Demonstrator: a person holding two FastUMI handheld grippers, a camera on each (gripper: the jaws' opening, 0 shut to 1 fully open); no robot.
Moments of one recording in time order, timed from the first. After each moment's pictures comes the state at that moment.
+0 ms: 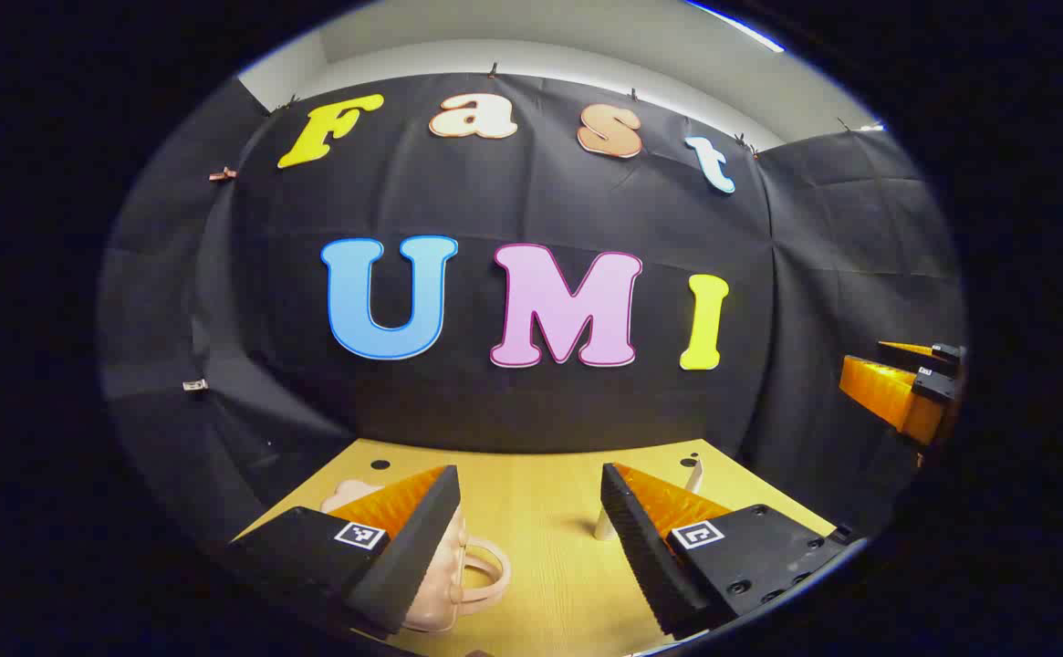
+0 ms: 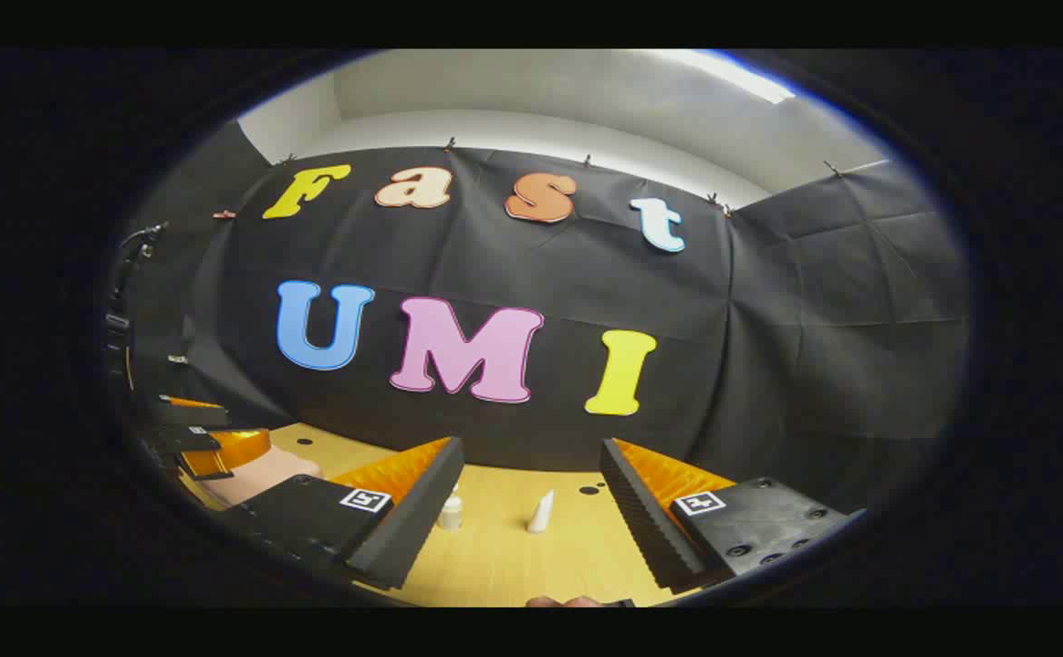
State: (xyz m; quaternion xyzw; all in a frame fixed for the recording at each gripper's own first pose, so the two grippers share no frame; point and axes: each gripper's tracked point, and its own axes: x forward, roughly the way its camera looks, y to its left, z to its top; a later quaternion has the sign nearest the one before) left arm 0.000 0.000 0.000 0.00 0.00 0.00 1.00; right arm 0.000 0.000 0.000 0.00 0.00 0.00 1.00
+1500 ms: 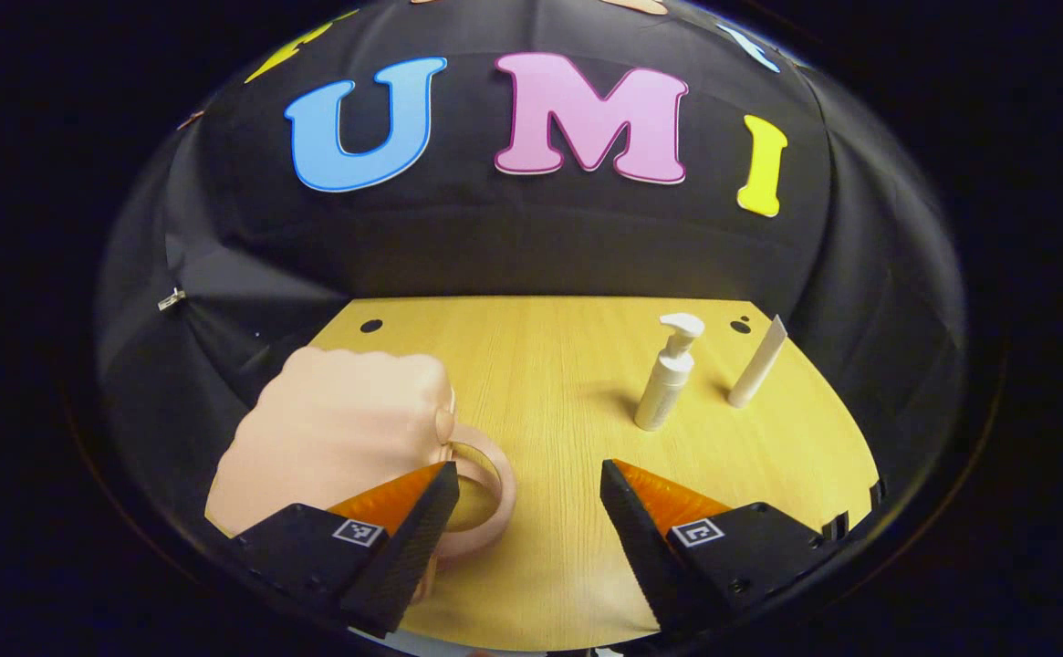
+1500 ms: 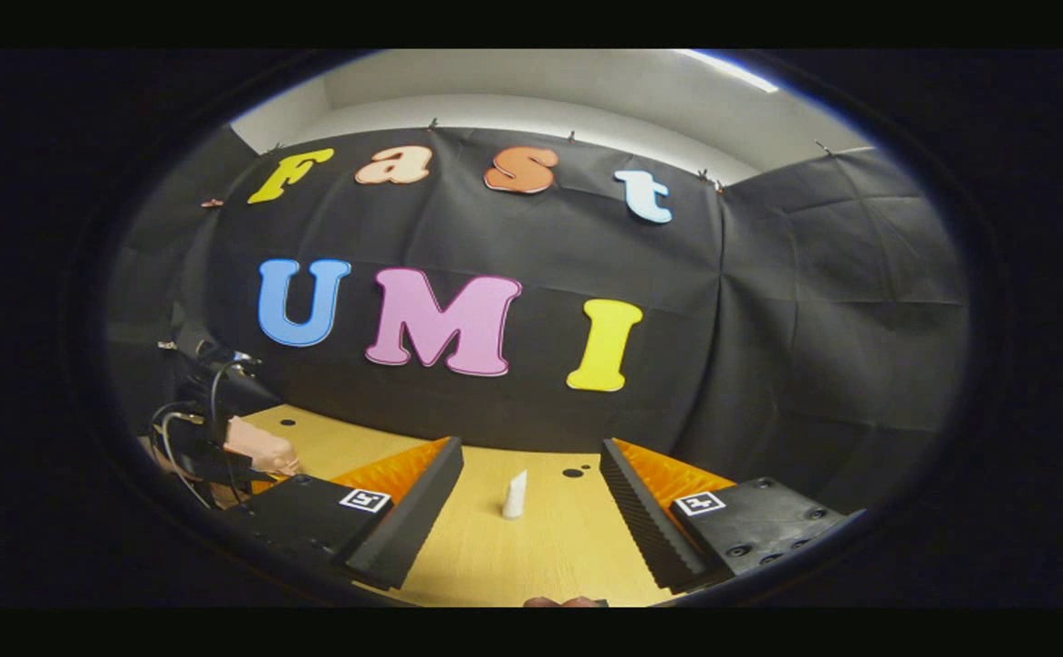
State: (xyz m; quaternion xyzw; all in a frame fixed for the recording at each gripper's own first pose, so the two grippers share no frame) left arm 0.109 0.022 -0.181 0.01 0.26 0.06 0.96; right arm 0.035 -0.058 -0.062 0.02 0.06 0.00 1.00
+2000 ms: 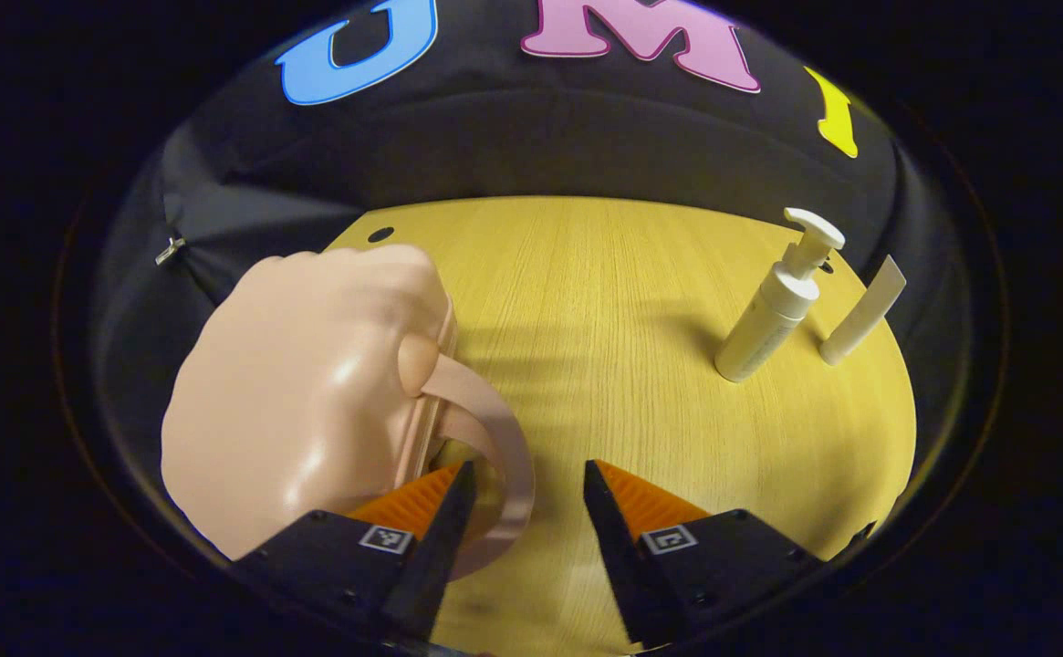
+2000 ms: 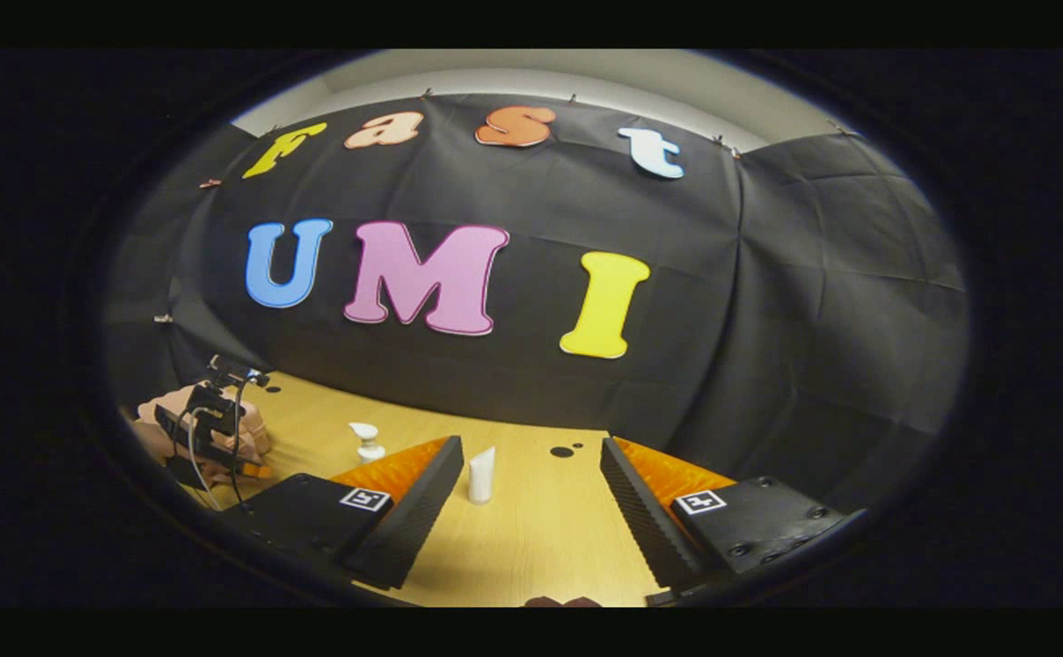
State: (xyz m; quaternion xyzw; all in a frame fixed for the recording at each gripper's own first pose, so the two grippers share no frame) left arm 0.155 0.054 -0.282 0.00 0.39 0.13 0.91; right arm 0.090 -0.110 -0.126 -0.01 0.12 0.03 0.99
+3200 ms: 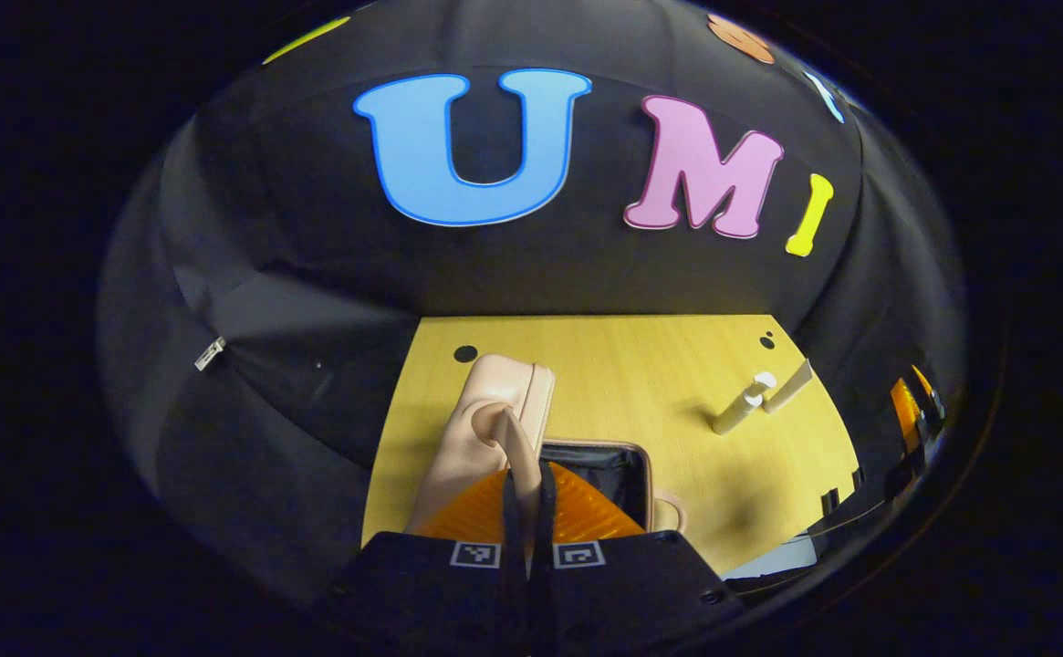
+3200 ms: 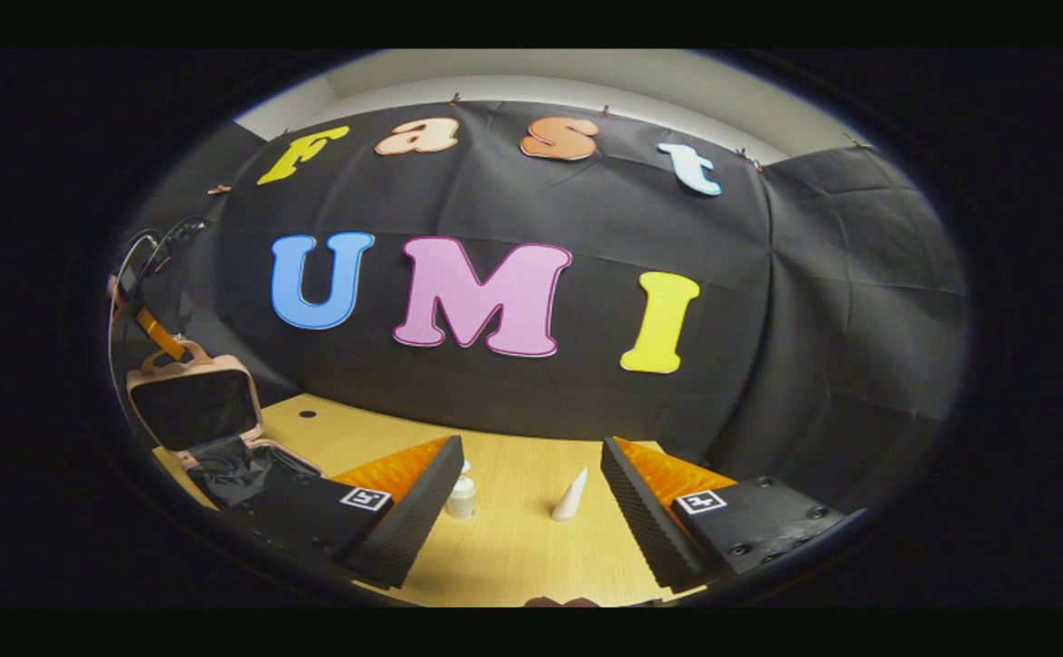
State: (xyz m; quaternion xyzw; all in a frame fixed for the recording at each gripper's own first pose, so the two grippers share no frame) left arm 0.079 0.295 0.005 0.00 0.30 0.03 0.95; right arm 0.087 0.036 -0.087 0.01 0.09 0.03 1.00
